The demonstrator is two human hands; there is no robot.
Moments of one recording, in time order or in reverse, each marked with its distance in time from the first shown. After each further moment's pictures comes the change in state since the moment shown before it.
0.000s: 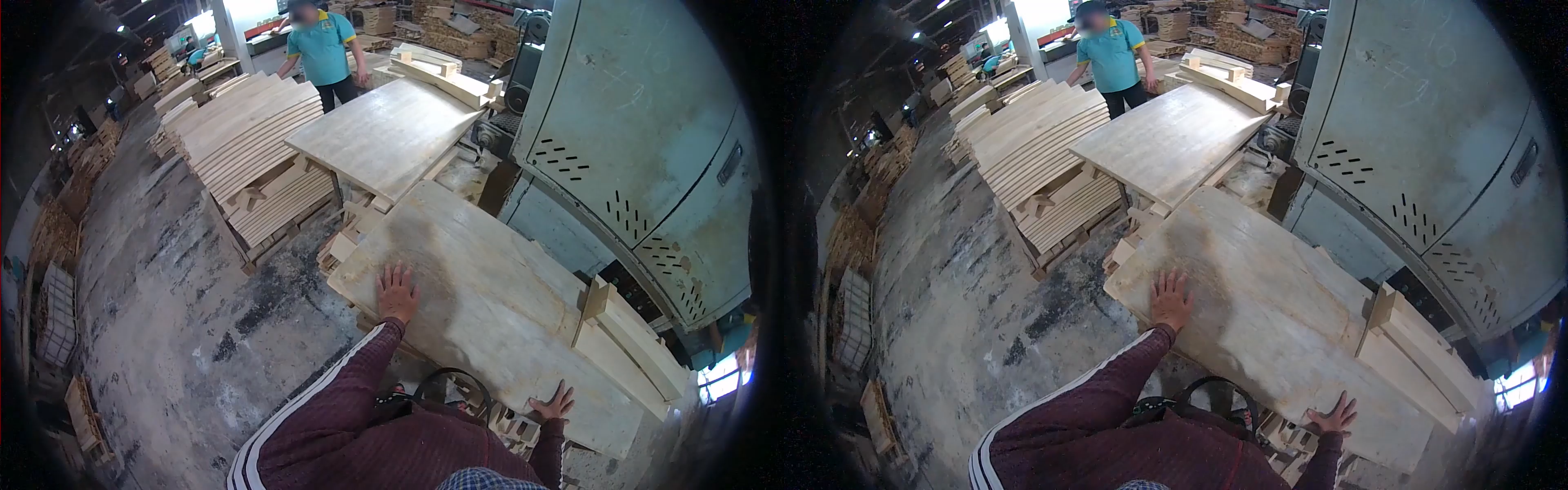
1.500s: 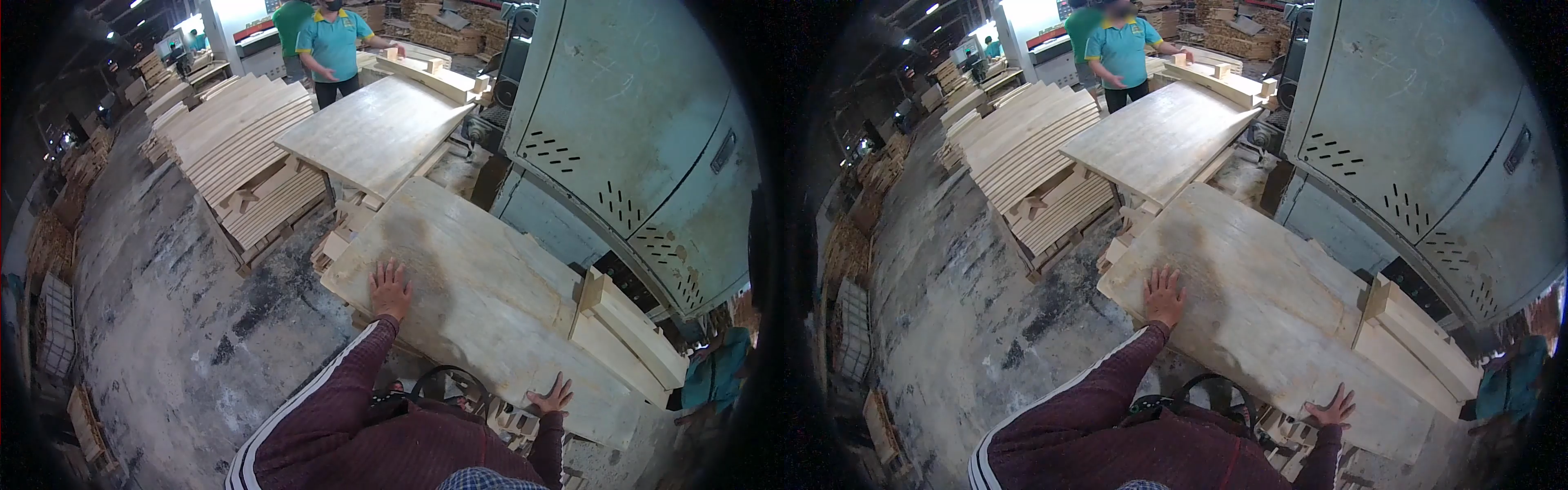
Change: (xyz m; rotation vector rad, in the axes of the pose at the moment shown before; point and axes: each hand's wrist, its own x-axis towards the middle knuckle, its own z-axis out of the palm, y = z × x) left_hand 0.000 -0.002 0.004 0.031 -0.010 0.003; right_hand 0.004 0.007 0.010 -0.032 0.061 0.020
